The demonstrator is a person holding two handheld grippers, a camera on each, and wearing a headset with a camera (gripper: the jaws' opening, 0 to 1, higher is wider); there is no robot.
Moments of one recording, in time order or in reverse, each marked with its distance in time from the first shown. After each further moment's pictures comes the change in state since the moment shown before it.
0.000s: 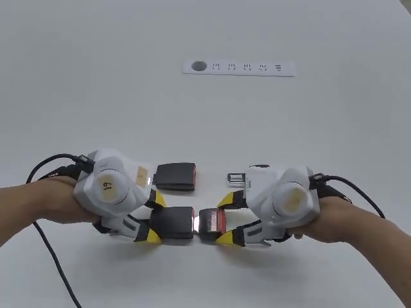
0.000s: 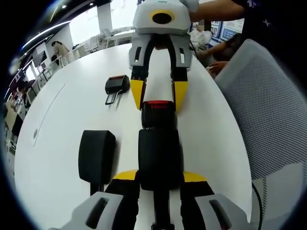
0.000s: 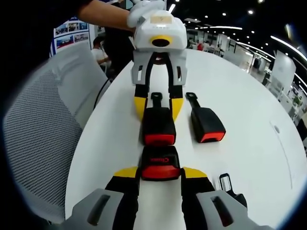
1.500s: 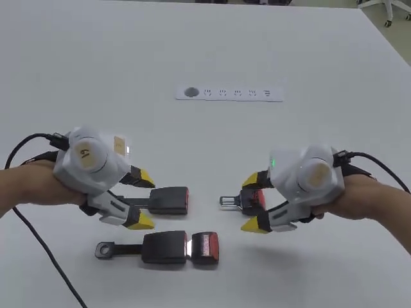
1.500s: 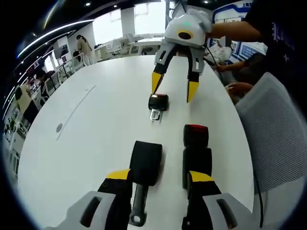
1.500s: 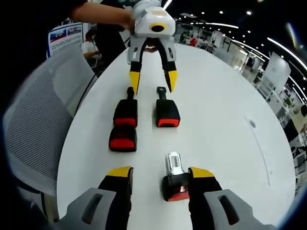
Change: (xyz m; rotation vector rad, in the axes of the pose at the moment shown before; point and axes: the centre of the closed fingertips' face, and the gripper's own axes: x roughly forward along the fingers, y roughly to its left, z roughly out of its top) left arm -0.045 0.062 0.028 -0.128 -0.087 0.118; right arm -0.063 -0.066 -0.021 -0.019 0.081 -0.104
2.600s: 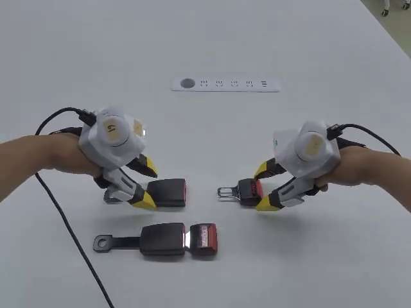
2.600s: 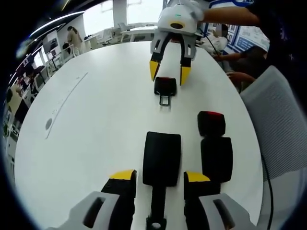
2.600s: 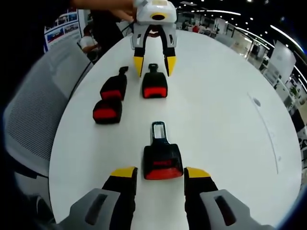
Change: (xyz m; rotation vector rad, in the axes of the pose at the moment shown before) left arm 0.030 0.029 -0.018 0.029 0.112 -0.087; right arm 0.013 -0.026 -0.049 0.039 0.102 0.071
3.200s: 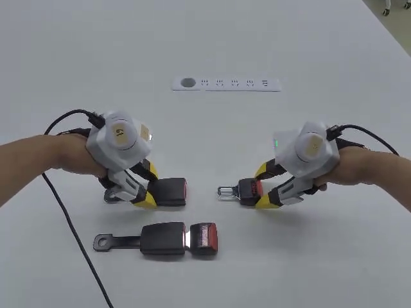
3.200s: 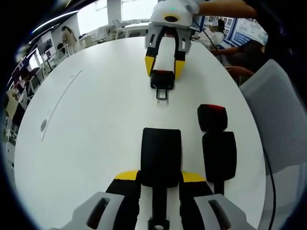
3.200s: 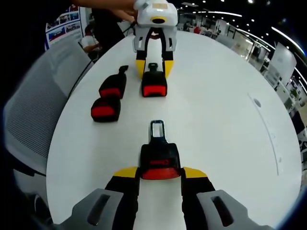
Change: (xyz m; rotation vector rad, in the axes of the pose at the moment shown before) left arm 0.009 -0.001 -0.007 0.032 0.036 -0.023; right arm 0.001 -0.004 0.000 -0.013 -0.010 -0.001
